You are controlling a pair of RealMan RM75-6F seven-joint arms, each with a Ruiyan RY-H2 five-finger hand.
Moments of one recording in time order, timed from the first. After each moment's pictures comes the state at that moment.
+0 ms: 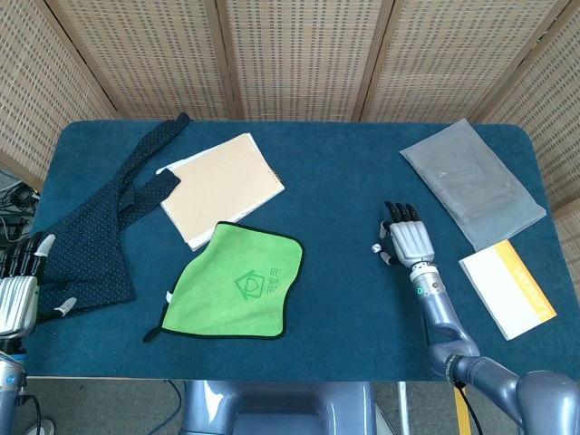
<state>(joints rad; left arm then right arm) -0.13 -1.27 -0.10 -1.50 1.41 1.47 0.12 0.66 -1.76 0.23 -0.83 -1.27 0.90 -0.05</state>
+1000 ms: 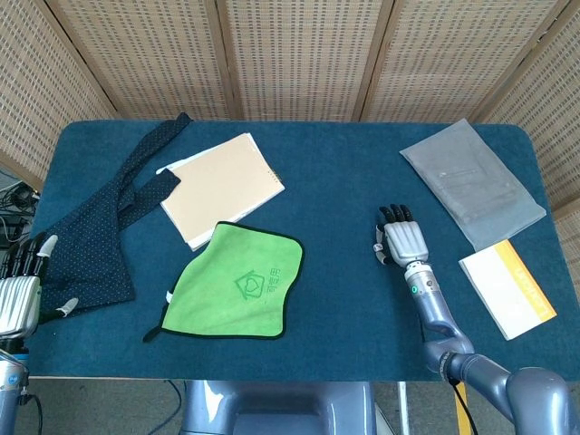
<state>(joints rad) -0.13 -1.28 -0.10 -1.50 1.41 1.47 0.12 0.68 -1.79 0.22 -0.80 -1.26 0.89 -0.04</state>
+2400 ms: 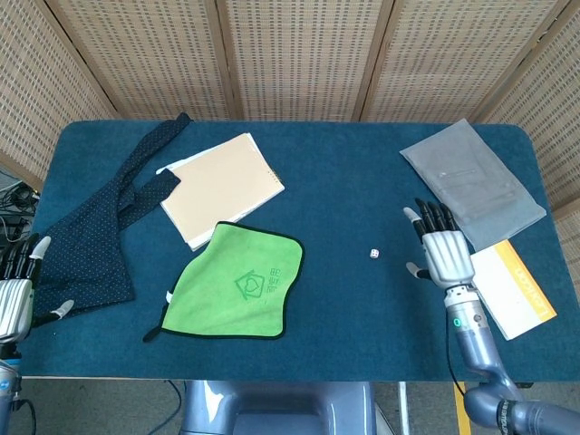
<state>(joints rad) -0.12 -1.25 -0.09 -1.51 1.44 1.50 0.08 0.46 -1.39 0.17 -1.49 -1.29 1.29 -0.26</state>
